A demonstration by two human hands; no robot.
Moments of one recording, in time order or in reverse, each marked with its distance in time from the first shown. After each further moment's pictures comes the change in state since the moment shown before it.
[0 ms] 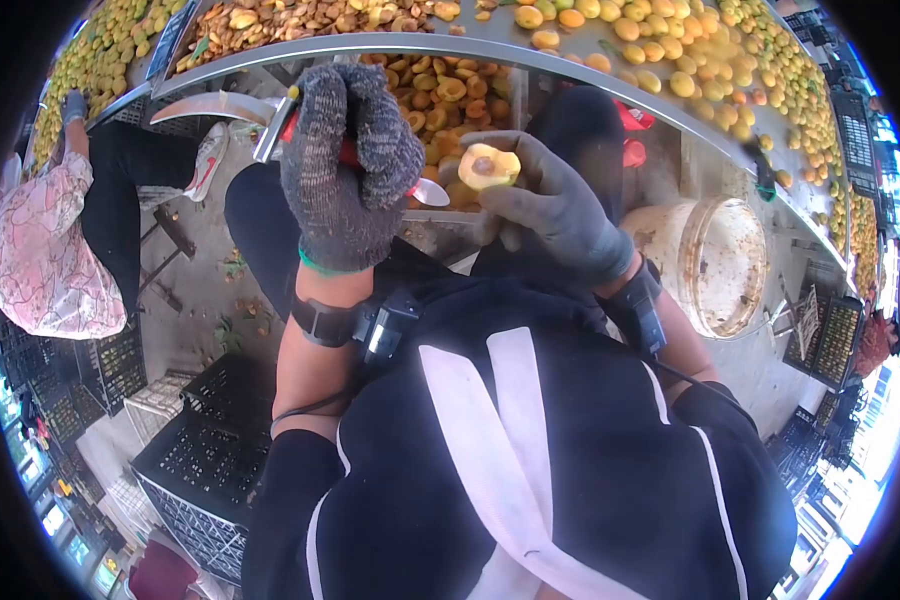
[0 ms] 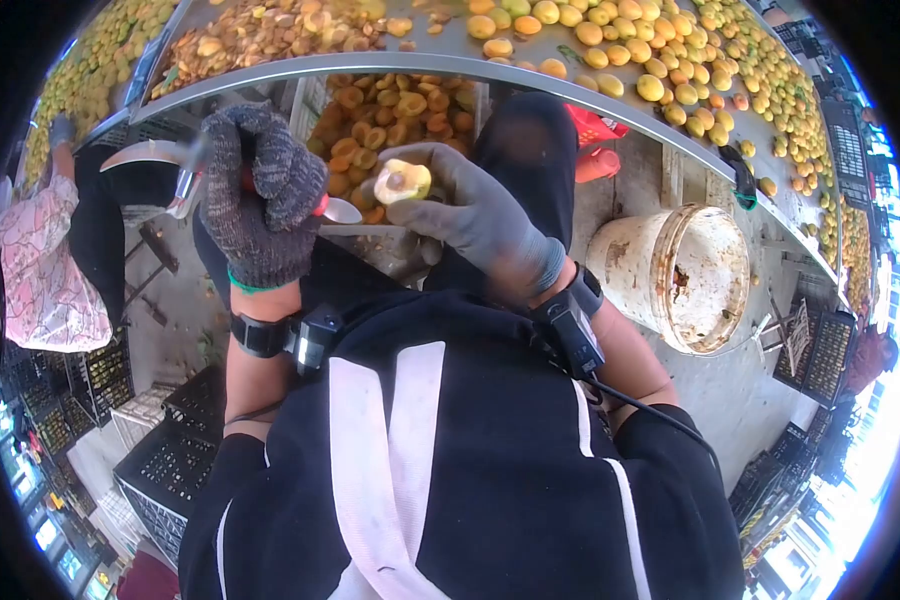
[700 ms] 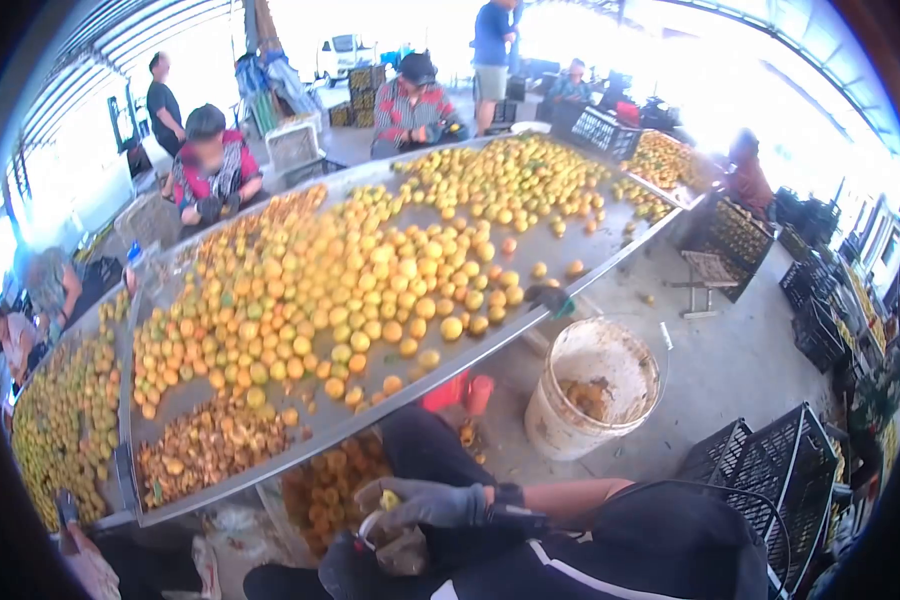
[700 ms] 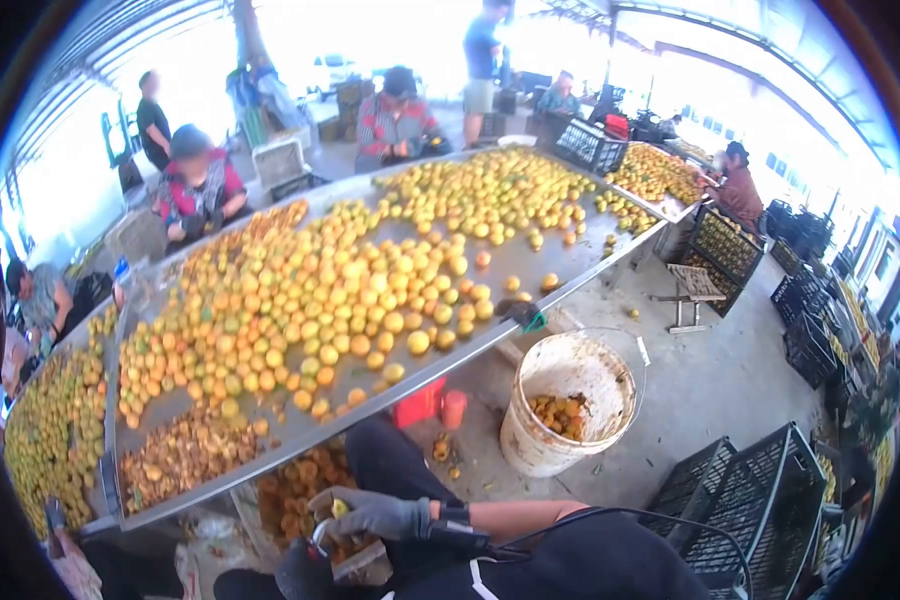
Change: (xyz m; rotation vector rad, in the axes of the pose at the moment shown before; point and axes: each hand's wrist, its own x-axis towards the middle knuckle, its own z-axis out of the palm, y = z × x) left_hand -0.035 -0.042 -0.034 2.171 -0.202 -0.088; right_hand 0.004 0.029 -0.023 0.235 0.007 -0.175
